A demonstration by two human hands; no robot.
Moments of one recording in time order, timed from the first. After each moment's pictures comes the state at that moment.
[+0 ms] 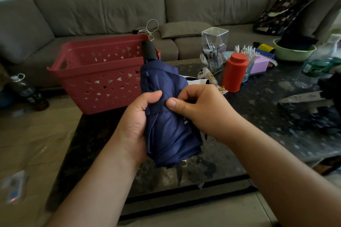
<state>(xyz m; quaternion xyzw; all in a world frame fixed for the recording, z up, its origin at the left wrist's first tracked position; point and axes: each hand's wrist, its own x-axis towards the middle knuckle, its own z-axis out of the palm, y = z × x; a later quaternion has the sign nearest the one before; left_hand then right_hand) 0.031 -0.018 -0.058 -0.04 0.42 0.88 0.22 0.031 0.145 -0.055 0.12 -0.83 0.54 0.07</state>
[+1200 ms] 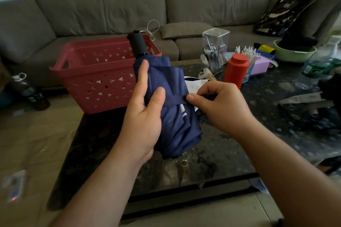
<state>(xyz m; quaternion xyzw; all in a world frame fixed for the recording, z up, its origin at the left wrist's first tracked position) 0.035 -0.016 -0.070 0.12 0.64 0.75 -0.12 0.024 0.173 -0.065 0.03 -0.86 0.47 0.18</state>
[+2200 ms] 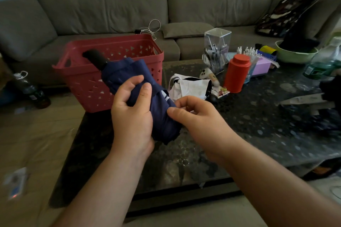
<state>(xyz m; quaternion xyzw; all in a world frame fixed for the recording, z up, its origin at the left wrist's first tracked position) 0.031 -0.018 -0.070 -0.03 0.51 0.84 -0.20 0.053 0.117 -0.073 0.02 -0.71 0.70 -0.01</state>
